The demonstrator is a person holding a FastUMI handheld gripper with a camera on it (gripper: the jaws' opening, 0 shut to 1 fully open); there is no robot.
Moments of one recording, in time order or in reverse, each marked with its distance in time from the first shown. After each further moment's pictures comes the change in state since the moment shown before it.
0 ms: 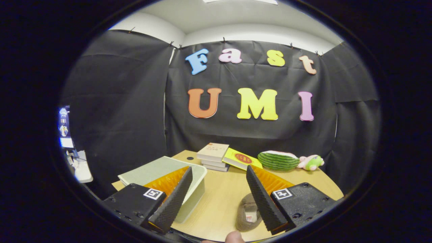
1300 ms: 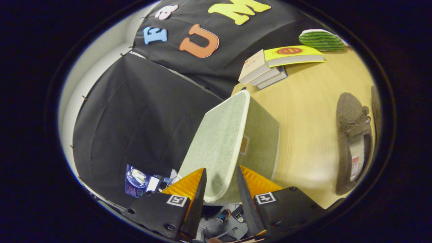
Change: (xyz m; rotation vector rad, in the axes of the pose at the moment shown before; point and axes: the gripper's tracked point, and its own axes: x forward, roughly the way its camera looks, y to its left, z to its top) arm 0.058 0.098 -0.113 0.789 0.644 0.597
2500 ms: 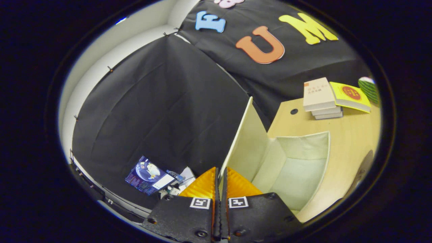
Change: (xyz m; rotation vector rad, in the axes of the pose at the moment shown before) arm 0.051 0.228 0.025 -0.339 0.002 0.118
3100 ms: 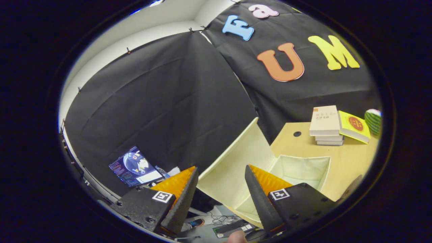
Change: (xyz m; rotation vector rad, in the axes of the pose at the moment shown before) arm 0.007 0.013 0.010 -0.192 -0.084 -0.054
